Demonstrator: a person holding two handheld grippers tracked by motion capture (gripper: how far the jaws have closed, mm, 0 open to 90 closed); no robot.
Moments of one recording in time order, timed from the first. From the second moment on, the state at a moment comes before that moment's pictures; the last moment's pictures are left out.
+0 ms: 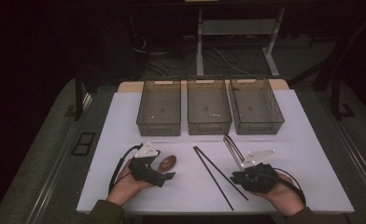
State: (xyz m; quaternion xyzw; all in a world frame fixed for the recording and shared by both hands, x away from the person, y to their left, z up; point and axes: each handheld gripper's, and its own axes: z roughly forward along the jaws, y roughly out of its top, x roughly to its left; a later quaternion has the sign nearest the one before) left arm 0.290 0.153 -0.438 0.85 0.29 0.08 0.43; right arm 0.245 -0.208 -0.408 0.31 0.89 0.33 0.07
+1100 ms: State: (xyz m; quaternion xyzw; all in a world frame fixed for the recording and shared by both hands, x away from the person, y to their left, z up) left arm 0.289 0.153 -0.437 0.86 0.28 0.08 0.43; right arm 0.267 -0.182 -0.434 0.34 0.90 0.27 0.06
